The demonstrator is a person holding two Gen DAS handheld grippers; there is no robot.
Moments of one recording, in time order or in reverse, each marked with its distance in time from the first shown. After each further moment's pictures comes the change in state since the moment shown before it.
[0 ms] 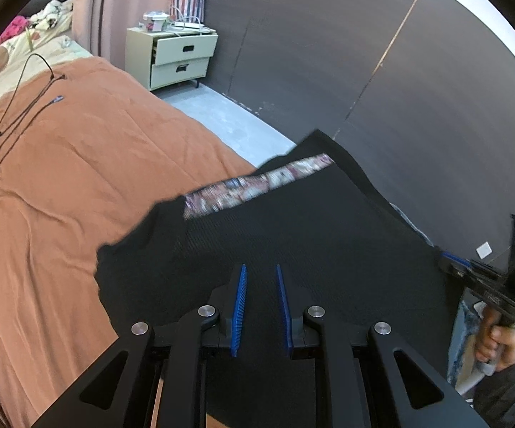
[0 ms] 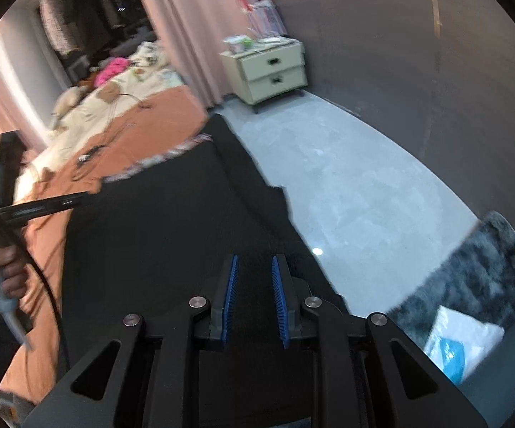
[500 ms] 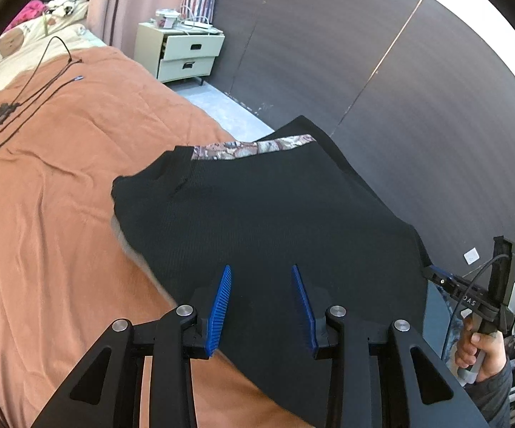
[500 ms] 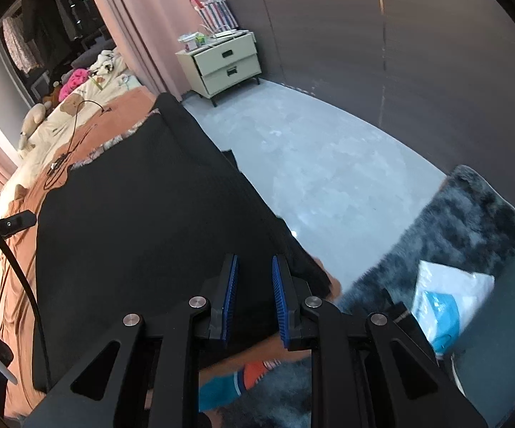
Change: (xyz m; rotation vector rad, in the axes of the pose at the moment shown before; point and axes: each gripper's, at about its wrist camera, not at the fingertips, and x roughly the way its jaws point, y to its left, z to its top) left arm -0.043 -0.011 -0.048 -0.059 -0.020 -0.019; right arm -0.030 -0.012 -0.042 0.122 0.017 -0.084
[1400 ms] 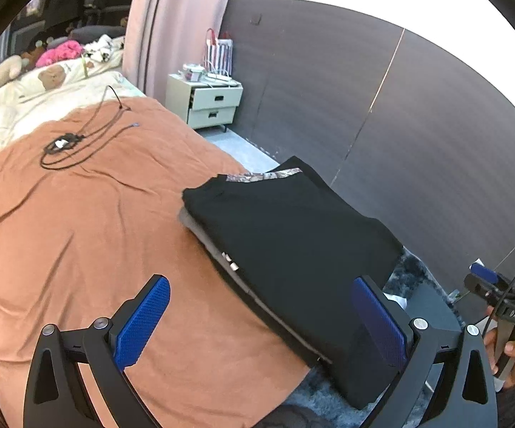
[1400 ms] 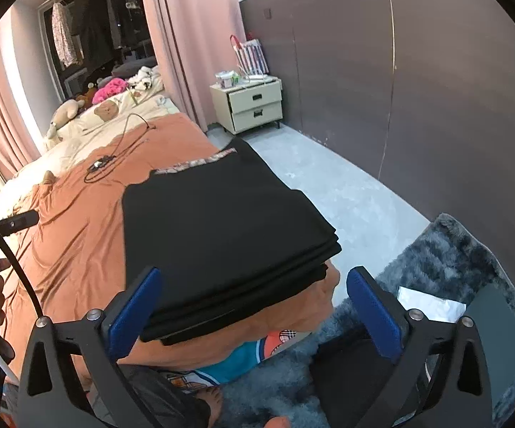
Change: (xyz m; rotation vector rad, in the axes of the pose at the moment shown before) left arm -0.155 -0.032 -0.084 0.017 -0.210 0.115; right arm -0.149 0.062 -0.074 -0.148 -0.180 -0.005
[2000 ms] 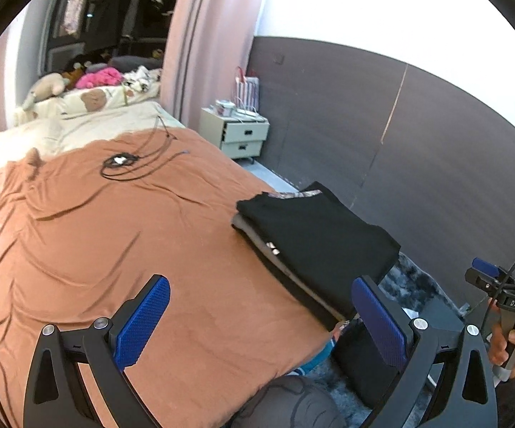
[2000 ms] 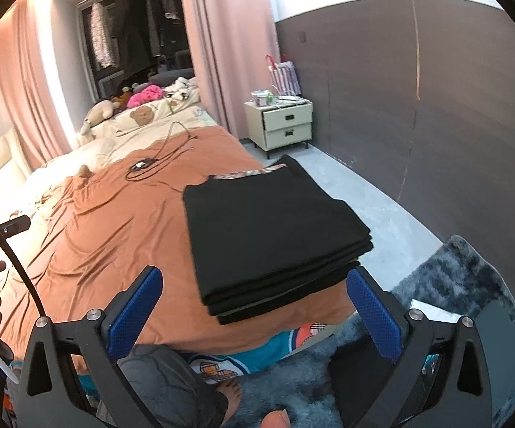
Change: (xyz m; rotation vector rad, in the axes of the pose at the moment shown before) left arm -0.138 0.029 -0.061 -0.021 -0.151 0.099; right arm -0.058 0.037 -0.039 -0.089 -0.068 0.085
